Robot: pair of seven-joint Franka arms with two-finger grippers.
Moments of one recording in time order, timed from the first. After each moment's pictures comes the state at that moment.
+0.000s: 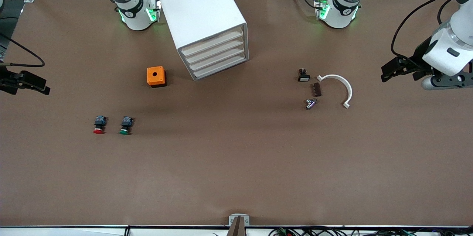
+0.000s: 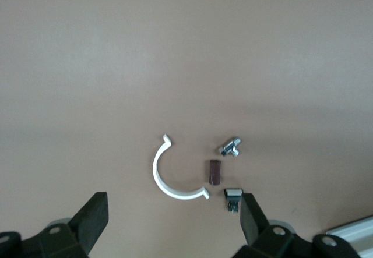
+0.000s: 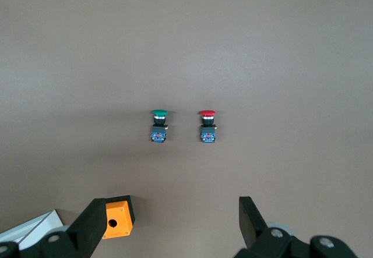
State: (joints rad) left arm -0.08 0.04 -0.05 -1.60 -0.02 1.61 -0.17; right arm -0.03 0.16 -0.06 -1.41 0.01 1.56 -0.06
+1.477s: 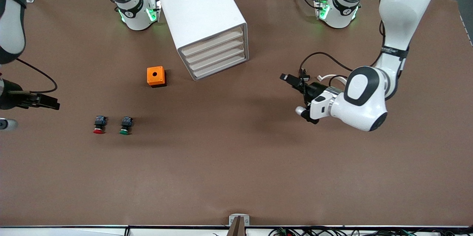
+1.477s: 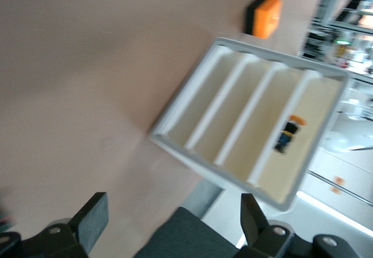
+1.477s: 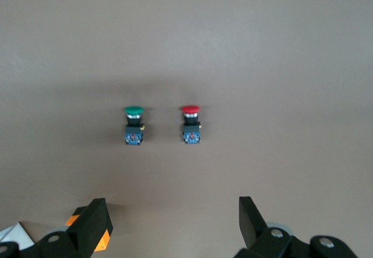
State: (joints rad) left arm -0.10 0.55 -0.24 -1.66 -0.80 1.57 0.32; right arm -0.05 0.31 -0.06 -1.44 -0.03 1.62 -0.06
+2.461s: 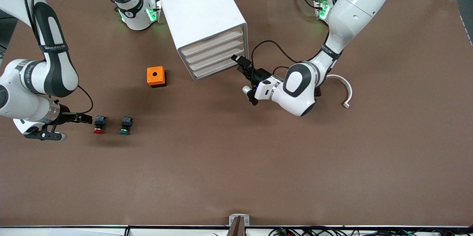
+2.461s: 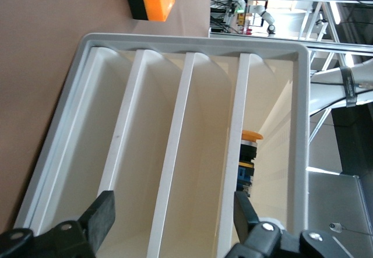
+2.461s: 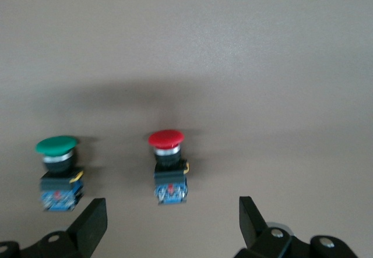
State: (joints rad) left arm -0.31 0.71 -0.34 -1.74 -1.16 1.76 0.70; right arm -0.12 0.43 -0.06 -1.88 -0.03 2.24 -0.06
